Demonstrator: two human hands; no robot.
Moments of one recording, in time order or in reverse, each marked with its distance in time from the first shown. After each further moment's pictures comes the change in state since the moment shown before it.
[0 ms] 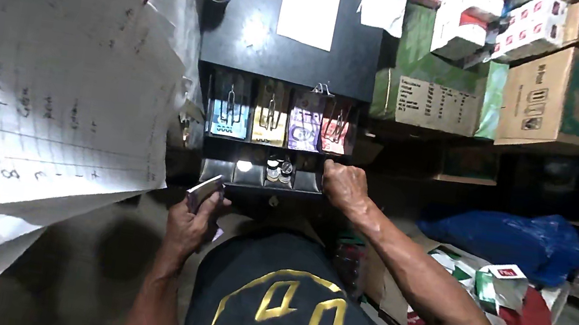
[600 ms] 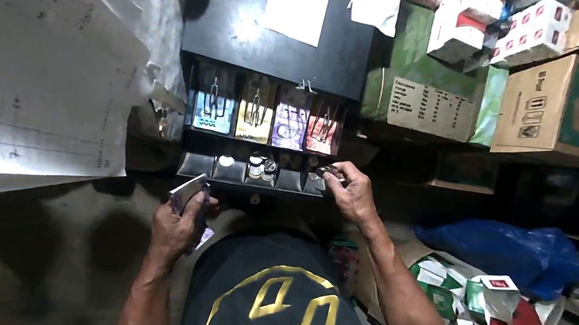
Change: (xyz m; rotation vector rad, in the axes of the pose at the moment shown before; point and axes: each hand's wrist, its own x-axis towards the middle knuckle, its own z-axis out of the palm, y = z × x) left_hand -0.019 0.006 0.028 -0.013 0.104 -0.048; right_hand -0.033 0.056 0.013 0.951 0.260 -0.055
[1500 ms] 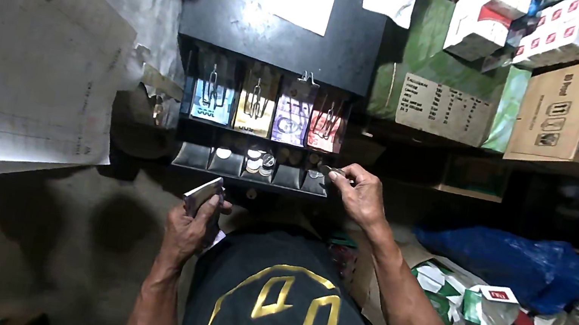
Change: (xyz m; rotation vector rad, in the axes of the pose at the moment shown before) left_hand -0.020 0.002 0.029 -0.090 -0.022 -0.030; right_hand 0.001 0.003 -0.016 -0.102 0.001 0.121
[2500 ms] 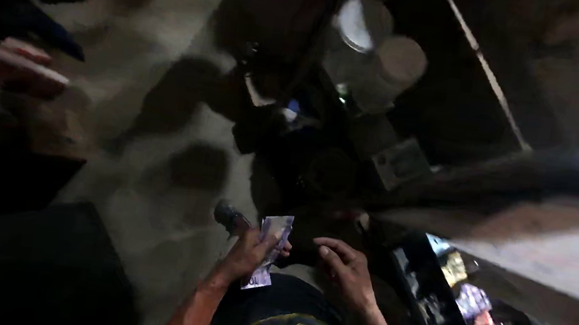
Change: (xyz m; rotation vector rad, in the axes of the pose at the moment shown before) left_hand -0.100 -0.066 -0.195 -0.483 0.402 -0.258; right_hand -0.049 -0.231 0.273 0.257 -0.963 -0.235
